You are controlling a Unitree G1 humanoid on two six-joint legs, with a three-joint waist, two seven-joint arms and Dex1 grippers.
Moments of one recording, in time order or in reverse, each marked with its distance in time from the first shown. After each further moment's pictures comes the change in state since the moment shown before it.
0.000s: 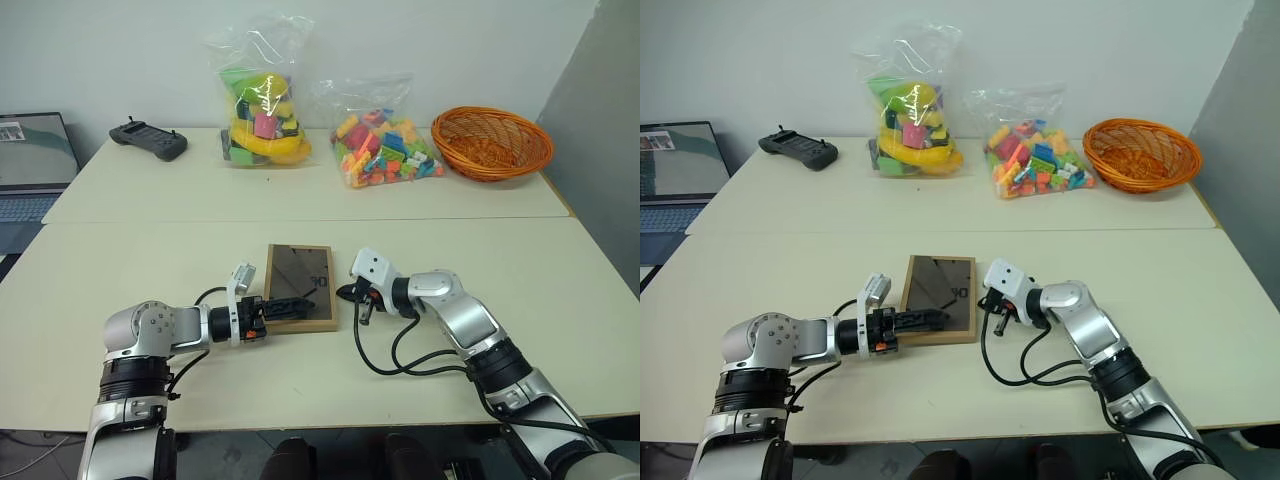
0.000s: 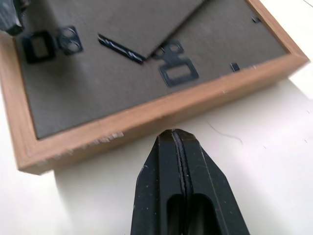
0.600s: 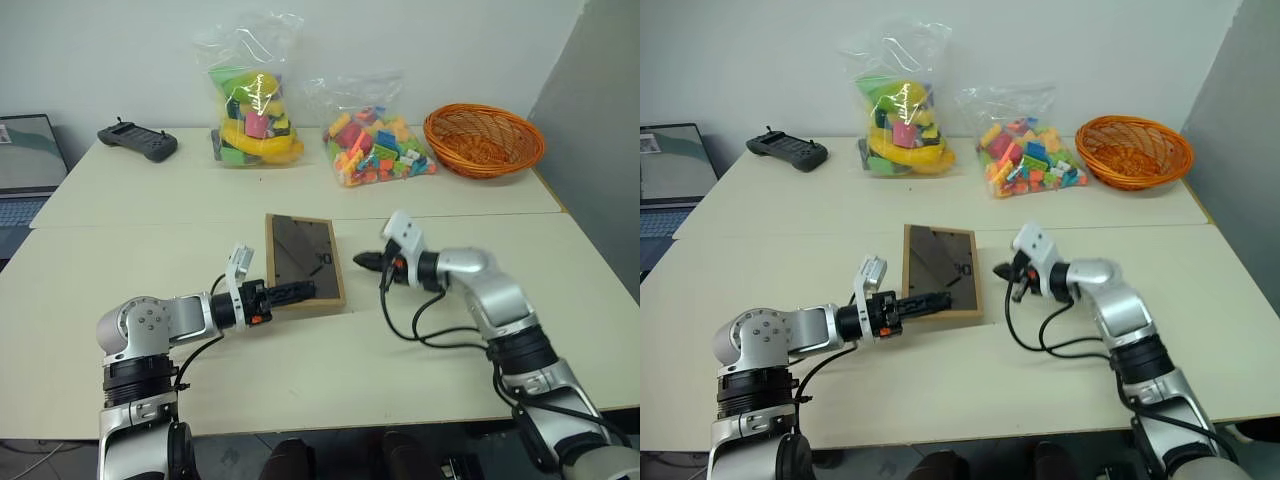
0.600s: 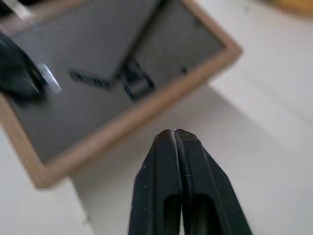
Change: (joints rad) left arm -0.045 -0.107 0.148 -0.207 -0.069 0.008 0.196; right arm -0.127 -0.073 -0.229 -0.145 0.260 0.195 0.062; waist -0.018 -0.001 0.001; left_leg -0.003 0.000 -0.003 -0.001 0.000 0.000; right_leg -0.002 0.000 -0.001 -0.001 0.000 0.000
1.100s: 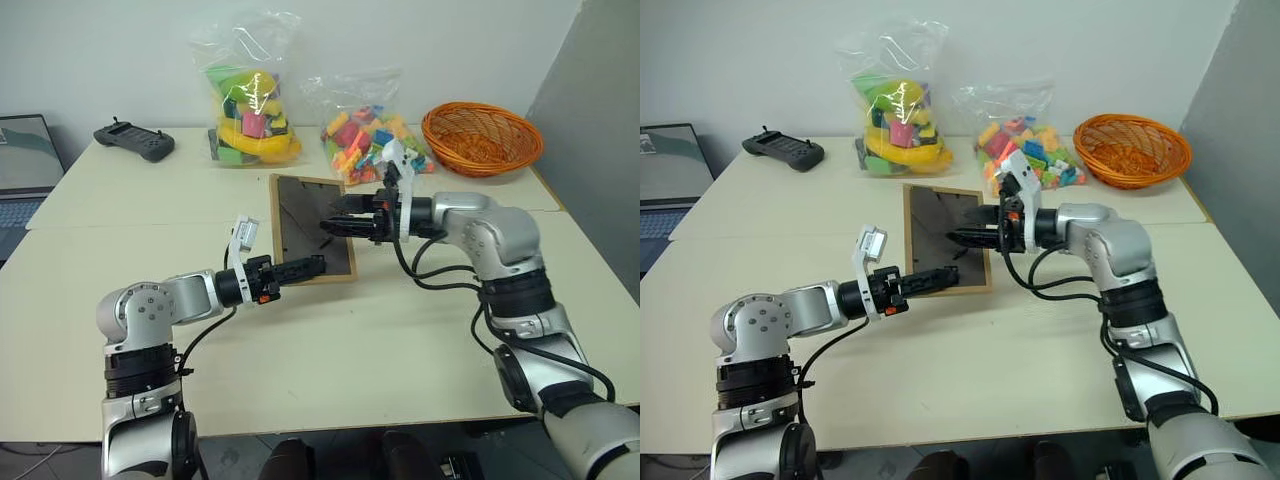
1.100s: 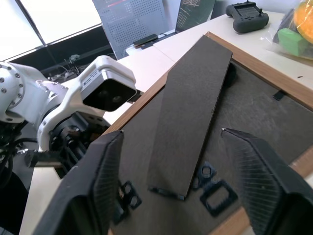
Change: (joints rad) left arm -0.055 0.012 -0.042 -0.073 -0.049 -0.081 -0.005; right arm -0.263 0.119 -0.034 0.213 0.164 0.152 0.015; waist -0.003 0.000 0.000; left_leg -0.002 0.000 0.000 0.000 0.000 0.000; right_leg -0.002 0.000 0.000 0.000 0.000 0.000
